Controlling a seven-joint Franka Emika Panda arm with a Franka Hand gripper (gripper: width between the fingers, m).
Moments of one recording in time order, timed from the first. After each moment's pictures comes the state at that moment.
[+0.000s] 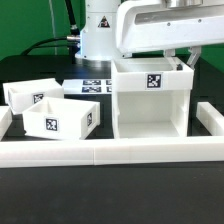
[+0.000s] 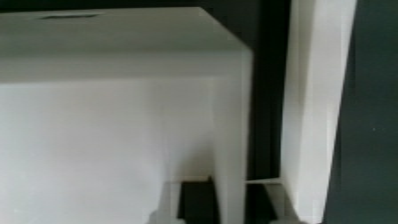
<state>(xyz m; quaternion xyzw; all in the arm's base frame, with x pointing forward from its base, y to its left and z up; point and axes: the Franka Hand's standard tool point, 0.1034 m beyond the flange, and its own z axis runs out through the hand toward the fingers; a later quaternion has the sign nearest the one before) 0.579 0.091 0.099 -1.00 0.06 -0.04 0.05</state>
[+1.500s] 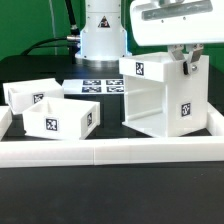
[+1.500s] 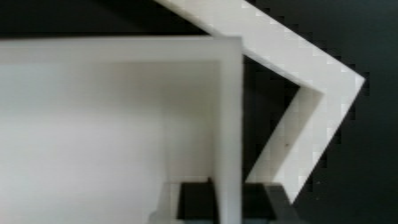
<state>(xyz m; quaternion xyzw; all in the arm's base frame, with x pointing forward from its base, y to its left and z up) 0.591 0.092 0.108 -0.84 0.54 0.00 0.11</state>
